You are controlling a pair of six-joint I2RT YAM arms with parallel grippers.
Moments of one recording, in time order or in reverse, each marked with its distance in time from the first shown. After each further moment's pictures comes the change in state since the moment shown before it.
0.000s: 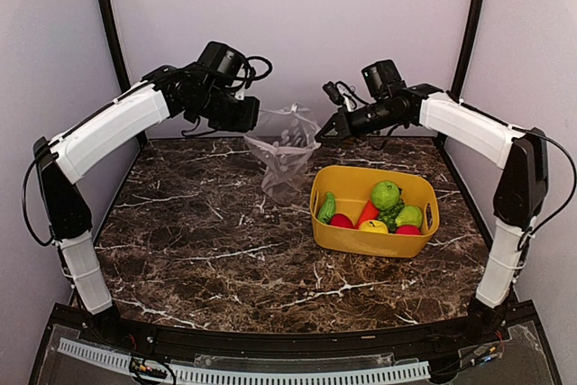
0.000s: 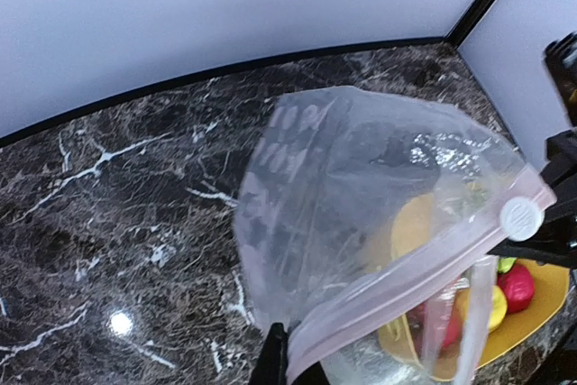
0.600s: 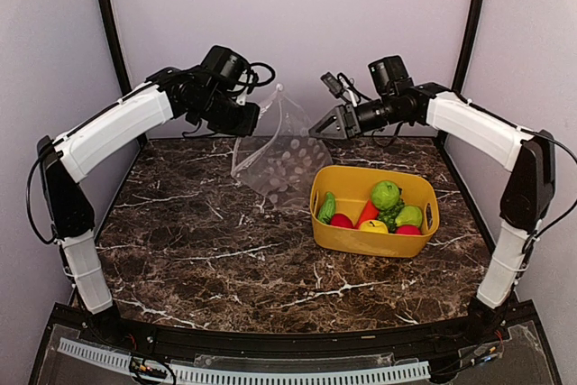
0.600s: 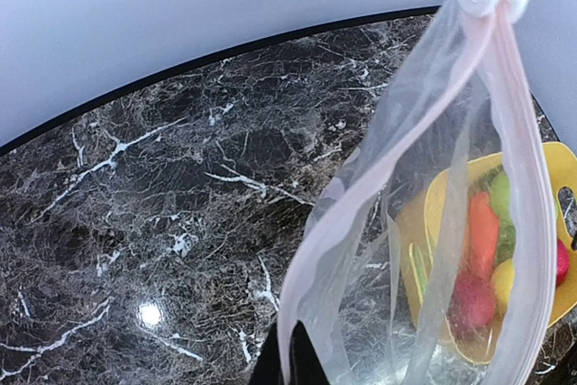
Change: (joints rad) left arm 0.000 0.027 0.000 -0.060 -0.026 0.078; right arm -0.002 -0.050 -0.035 0.066 -0.262 -0.095
